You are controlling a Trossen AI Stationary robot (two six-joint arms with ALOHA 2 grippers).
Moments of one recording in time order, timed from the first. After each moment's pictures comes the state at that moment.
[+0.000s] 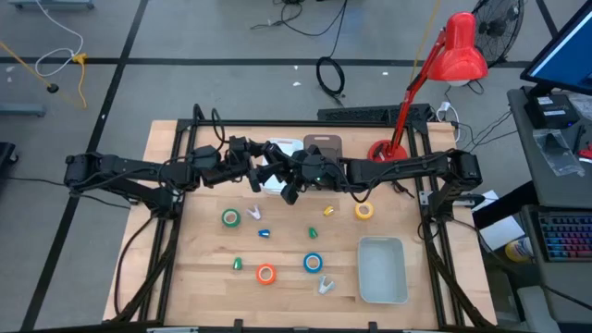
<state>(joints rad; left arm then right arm) 0.10 1.16 0.63 0.62 -0.19 -0.35 -0.02 1.74 1.38 -0.12 0.36 0.30</state>
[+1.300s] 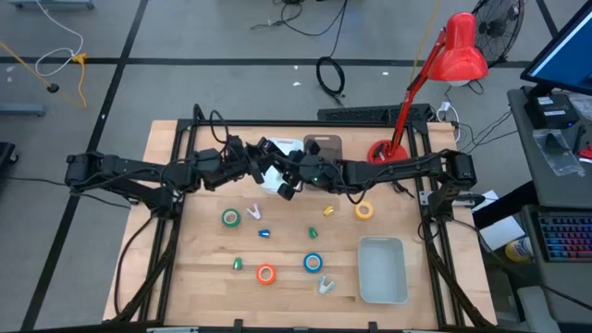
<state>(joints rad) 0.10 1.17 0.63 0.57 -0.39 -0.58 -0.01 1.77 1.38 0.00 0.50 0.10</state>
